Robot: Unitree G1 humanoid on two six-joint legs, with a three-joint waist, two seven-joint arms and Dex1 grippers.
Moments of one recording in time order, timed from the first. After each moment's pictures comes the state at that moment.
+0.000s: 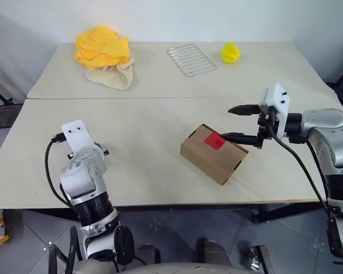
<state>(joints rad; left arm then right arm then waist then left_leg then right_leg) -0.64 -0.03 0.50 -0.27 0.10 1.27 0.38 -0.72 -0.81 0.01 0.07 0.37 0.46 1.17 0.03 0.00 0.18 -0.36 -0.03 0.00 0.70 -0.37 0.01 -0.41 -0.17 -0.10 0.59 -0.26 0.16</state>
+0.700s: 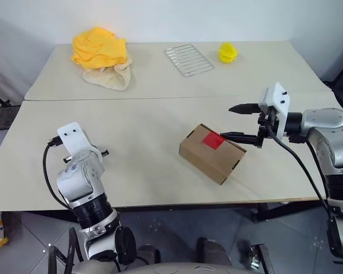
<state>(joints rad) -0.63 -0.05 0.56 -0.31 0.09 1.27 0.38 -0.72 -0.81 0.01 0.08 0.35 0.44 1.16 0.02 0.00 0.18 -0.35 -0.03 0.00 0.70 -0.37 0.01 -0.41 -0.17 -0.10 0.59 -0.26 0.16</state>
